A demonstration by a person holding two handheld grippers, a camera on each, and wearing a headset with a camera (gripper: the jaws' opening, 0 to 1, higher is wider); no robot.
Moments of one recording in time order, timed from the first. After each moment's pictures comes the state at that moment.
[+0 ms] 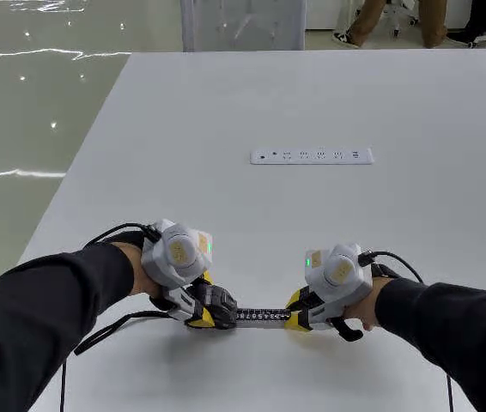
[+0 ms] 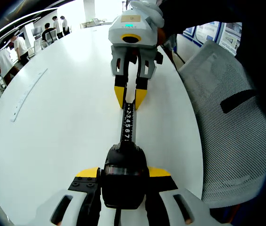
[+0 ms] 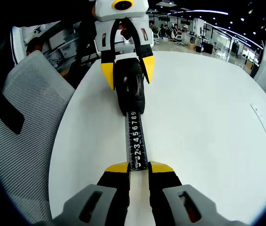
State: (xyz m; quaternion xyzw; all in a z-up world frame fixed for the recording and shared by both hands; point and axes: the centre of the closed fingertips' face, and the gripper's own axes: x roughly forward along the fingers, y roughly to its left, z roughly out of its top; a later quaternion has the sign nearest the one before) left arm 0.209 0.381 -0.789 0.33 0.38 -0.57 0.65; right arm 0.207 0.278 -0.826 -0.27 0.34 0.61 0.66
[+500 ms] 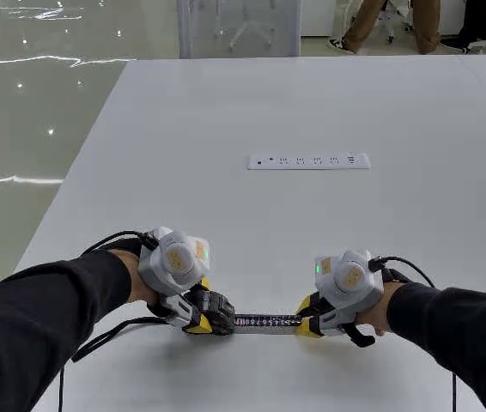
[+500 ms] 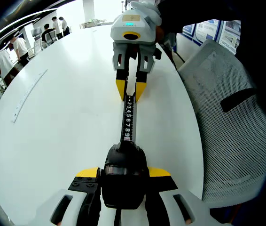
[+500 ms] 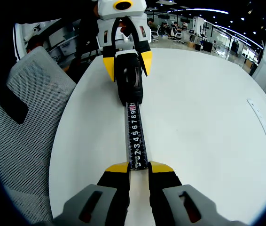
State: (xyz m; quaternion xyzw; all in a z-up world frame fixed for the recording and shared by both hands) left arm 0.208 0.381 -0.790 0.34 0.38 -0.57 0.65; right arm 0.207 0.255 -0.827 -0.28 0.34 0.60 0.66
